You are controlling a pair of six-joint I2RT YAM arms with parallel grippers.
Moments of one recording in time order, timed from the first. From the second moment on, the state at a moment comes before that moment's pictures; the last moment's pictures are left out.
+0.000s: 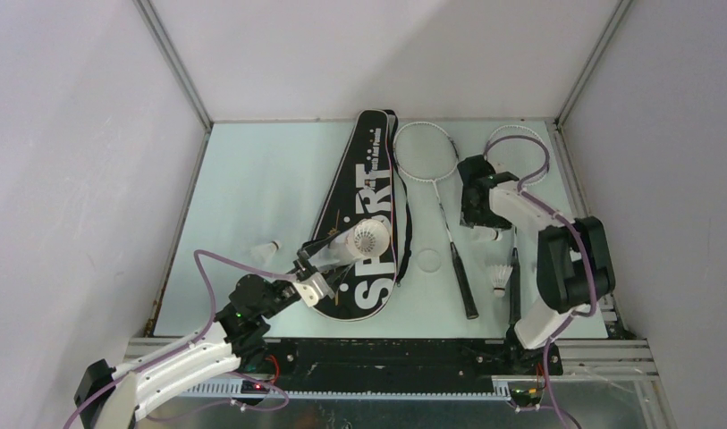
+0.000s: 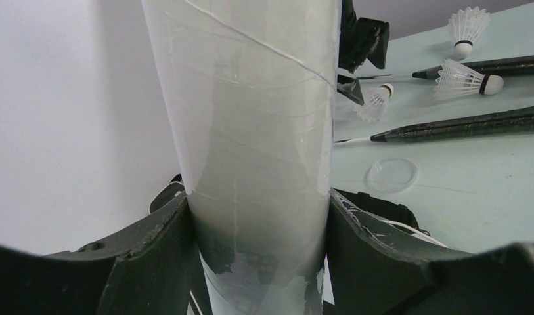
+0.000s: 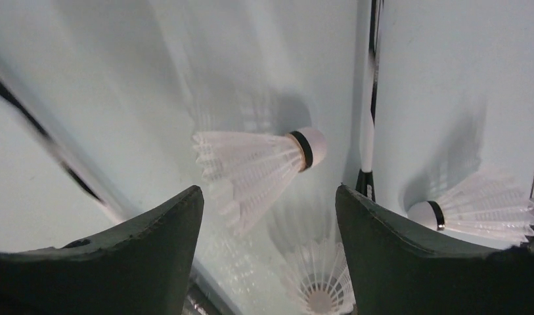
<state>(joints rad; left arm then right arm) -0.89 0.50 0.14 0.55 0.13 0.52 0.30 1.65 1.13 -0.73 0.44 0.45</state>
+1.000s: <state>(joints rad) -0.89 0.50 0.14 0.56 0.12 0.52 0.29 1.83 1.16 -0.63 0.57 0.41</state>
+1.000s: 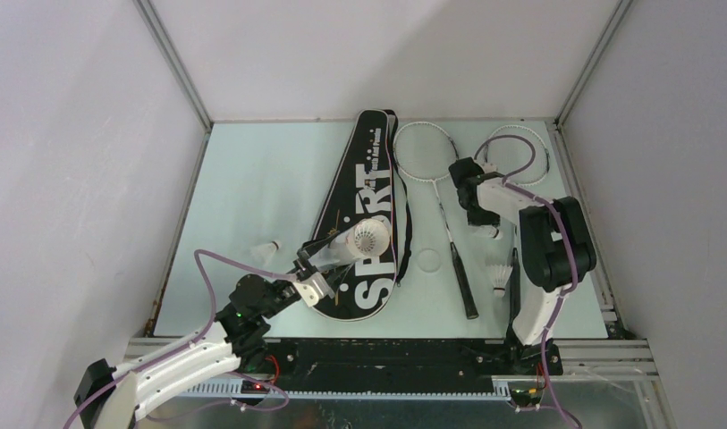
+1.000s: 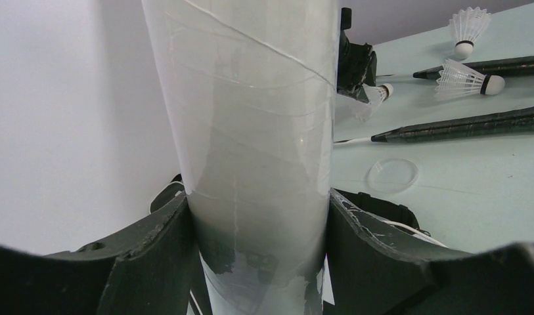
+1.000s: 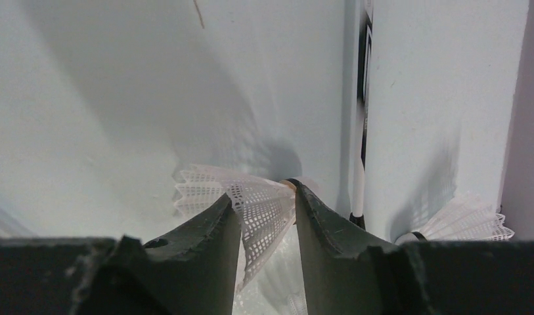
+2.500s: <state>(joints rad) -0.89 0.50 0.14 0.57 0.14 0.52 0.72 0.80 1.07 -0.14 -0.36 0.35</state>
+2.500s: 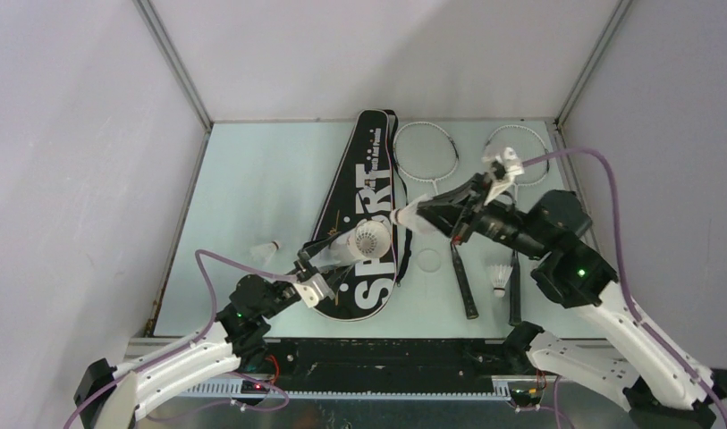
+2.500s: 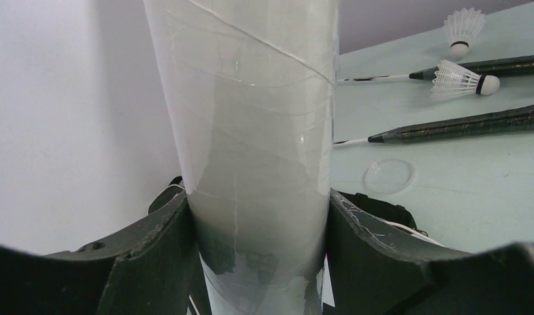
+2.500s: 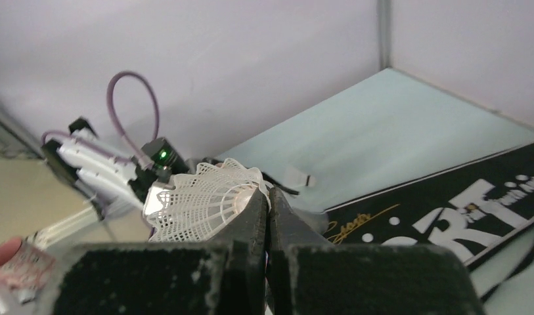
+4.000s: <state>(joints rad) -0.89 0.52 0.14 0.59 0.14 0.51 1.21 1.11 1.31 -0.37 0.22 0.01</state>
